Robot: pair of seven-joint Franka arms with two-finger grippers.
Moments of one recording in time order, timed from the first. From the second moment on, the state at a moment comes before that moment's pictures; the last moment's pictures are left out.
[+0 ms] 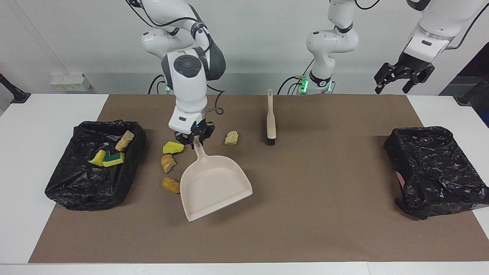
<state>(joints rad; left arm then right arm) -0.02 -0.12 0.00 -1.64 -0.02 1.53 -0.02 0.39 0.24 0.02 -1.71 -0.08 1.95 0.14</state>
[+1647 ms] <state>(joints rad) -0.02 -0.10 -0.01 -1.64 -0.02 1.68 -0.01 0.60 0.53 0.04 -1.42 0.01 1.94 0.63</state>
